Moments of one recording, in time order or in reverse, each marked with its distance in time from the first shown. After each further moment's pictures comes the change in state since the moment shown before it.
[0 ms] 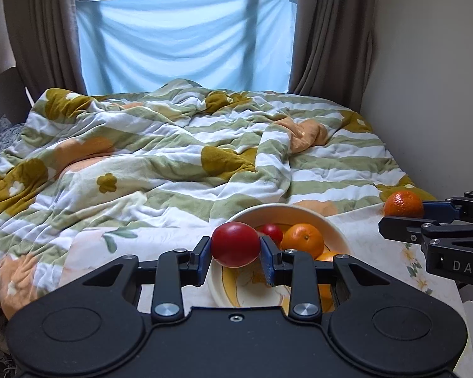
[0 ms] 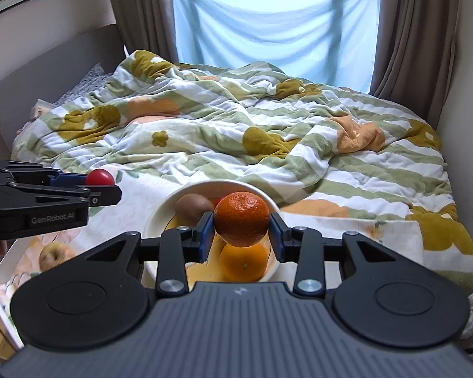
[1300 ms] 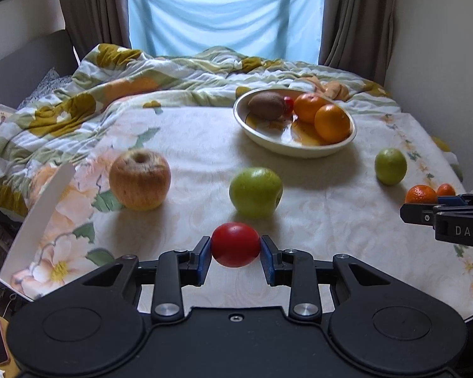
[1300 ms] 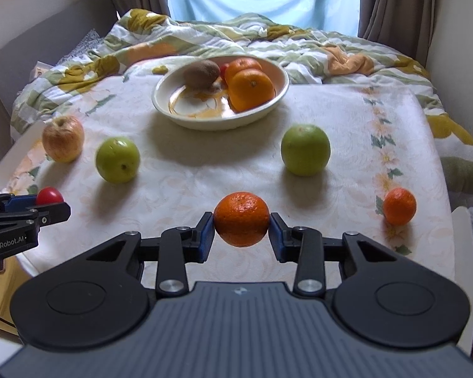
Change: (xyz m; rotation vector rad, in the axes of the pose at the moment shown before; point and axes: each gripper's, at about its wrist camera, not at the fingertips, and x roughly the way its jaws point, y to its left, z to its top) left arm -0.097 -0.025 -0.200 -0.087 0.028 0.130; right arm -0.042 0.022 -0.181 0.055 0.095 -0.012
